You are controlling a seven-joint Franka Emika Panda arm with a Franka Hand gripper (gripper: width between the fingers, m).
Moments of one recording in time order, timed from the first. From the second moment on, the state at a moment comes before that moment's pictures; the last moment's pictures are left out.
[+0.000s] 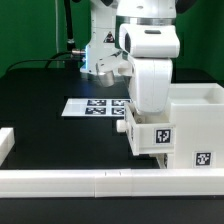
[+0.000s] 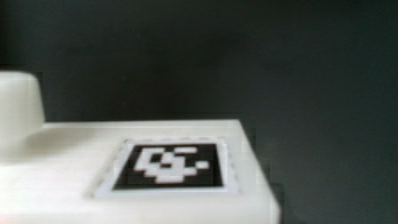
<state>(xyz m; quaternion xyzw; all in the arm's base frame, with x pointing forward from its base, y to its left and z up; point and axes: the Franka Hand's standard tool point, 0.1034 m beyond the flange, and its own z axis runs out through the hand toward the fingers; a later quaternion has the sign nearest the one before) 0.557 0.009 0.055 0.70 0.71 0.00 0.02</state>
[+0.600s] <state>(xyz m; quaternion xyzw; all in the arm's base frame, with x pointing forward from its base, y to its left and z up) 0.565 0.007 0.093 0.70 0.71 -0.01 0.03</state>
